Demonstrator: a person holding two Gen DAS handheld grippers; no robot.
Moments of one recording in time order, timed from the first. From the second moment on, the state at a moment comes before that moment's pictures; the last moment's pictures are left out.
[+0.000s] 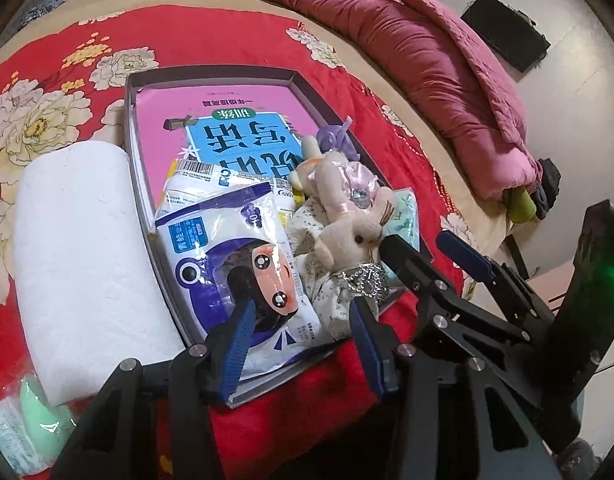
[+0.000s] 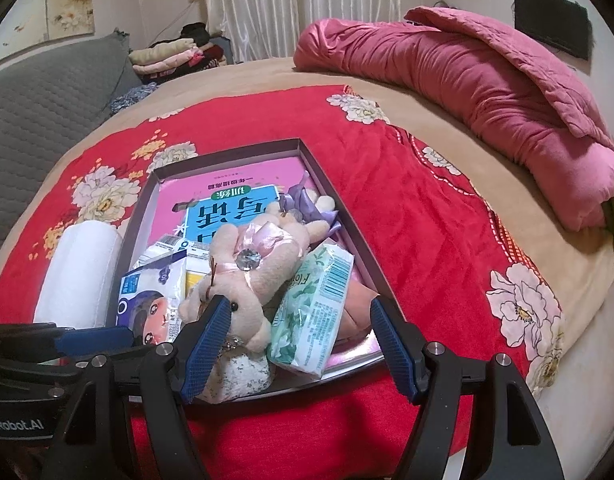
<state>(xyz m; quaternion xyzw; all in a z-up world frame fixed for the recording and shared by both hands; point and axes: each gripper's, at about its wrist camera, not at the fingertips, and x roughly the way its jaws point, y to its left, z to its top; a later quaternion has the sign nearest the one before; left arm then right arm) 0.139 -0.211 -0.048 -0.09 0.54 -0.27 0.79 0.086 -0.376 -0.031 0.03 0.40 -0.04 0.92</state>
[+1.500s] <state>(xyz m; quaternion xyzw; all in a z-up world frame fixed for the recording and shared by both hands) 0.053 -0.004 0.008 -0.16 0.46 -0.13 0.86 0.031 -0.248 0.068 -0.01 0.28 0.12 0.95</state>
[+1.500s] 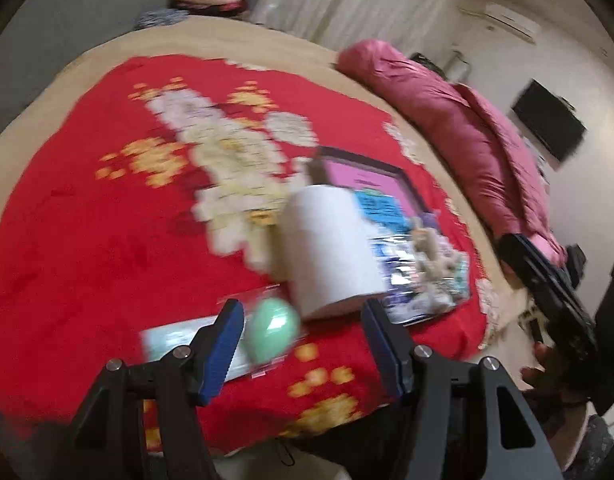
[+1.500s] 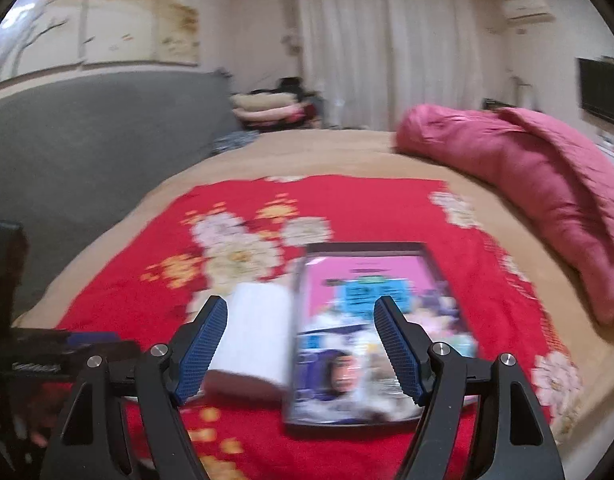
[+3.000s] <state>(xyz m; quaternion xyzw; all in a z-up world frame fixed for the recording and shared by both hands) 0.072 0.072 -0.122 -0.35 0.52 -0.13 0.77 0.064 -0.140 -0.066 0.09 0.51 0.19 0.84</state>
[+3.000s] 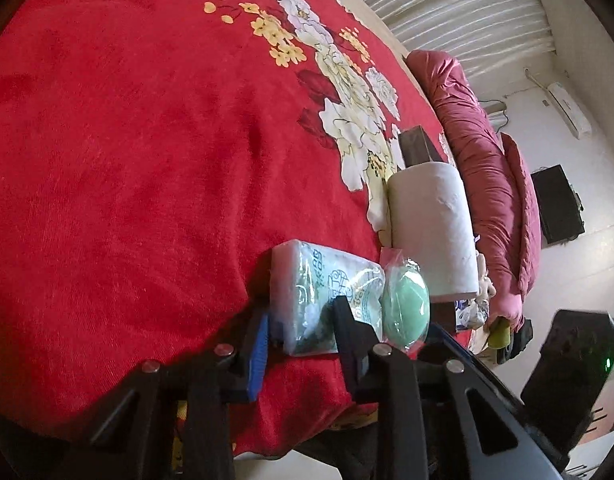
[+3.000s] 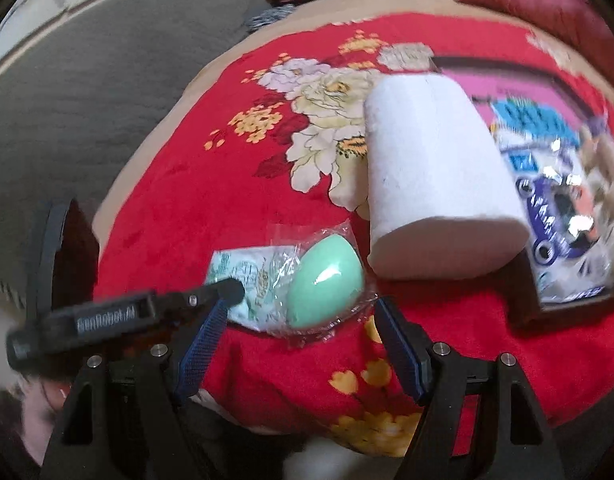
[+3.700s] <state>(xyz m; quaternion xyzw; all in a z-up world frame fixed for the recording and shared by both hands) 0.066 0.063 -0.103 -0.29 0.50 -0.14 0.81 0.075 -0.155 -0.069 0.15 0.50 0.17 0.83</state>
